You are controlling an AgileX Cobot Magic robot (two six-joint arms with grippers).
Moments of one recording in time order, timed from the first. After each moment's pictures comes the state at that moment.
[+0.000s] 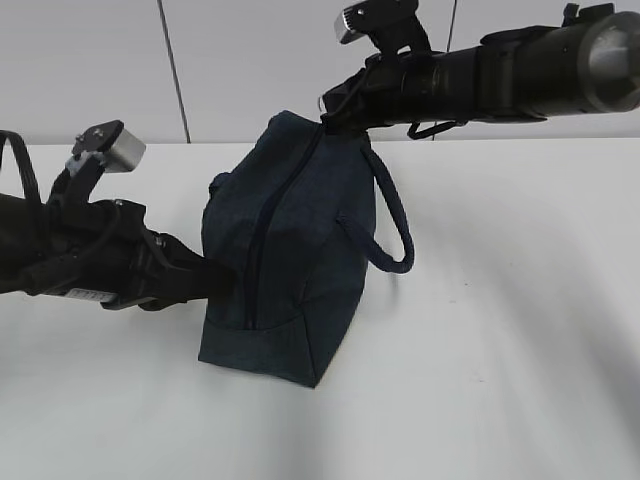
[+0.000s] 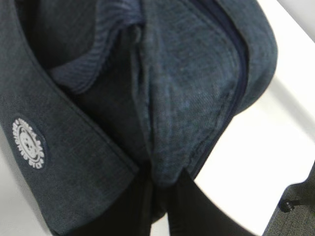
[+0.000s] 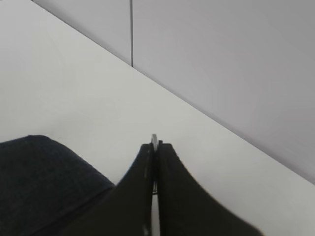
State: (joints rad) left arm -0.32 1.53 -0.71 -1.45 0.64 1.41; right arm 0.28 2.07 -1.53 1.79 0.33 -2.05
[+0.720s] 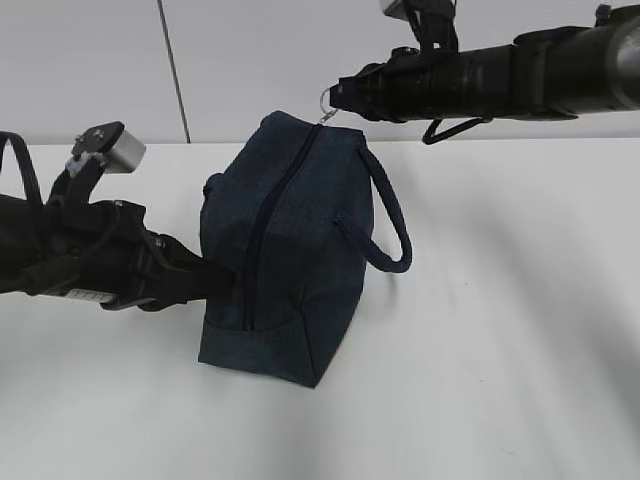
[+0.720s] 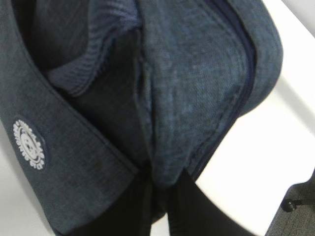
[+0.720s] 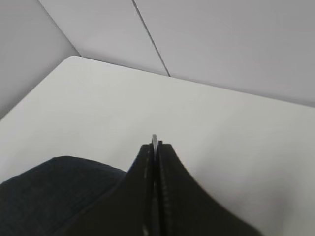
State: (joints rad) left arm -0.32 1.53 -0.71 -1.45 0.63 1.41; right arm 0.20 2.09 -1.53 1.76 0.57 -1.63
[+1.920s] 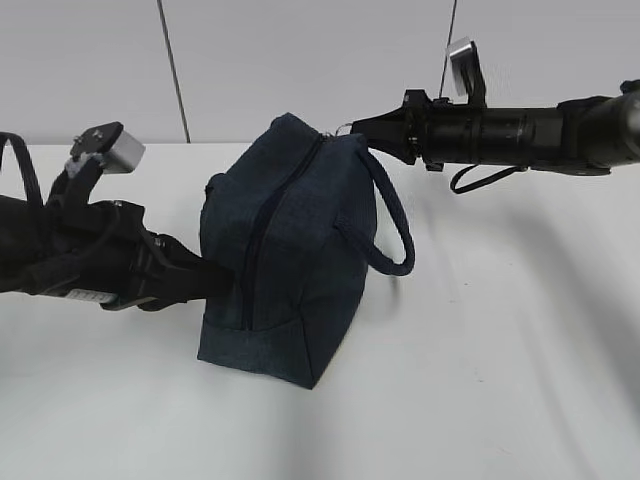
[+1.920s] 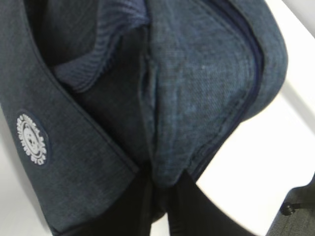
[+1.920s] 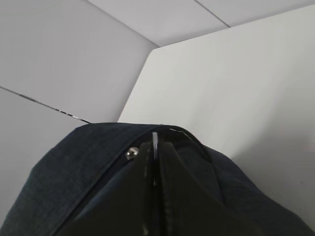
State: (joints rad) left arm -0.32 1.53 -0.71 -1.46 0.63 1.41; right arm 0.03 2.28 -1.56 1.78 1.10 -1.35
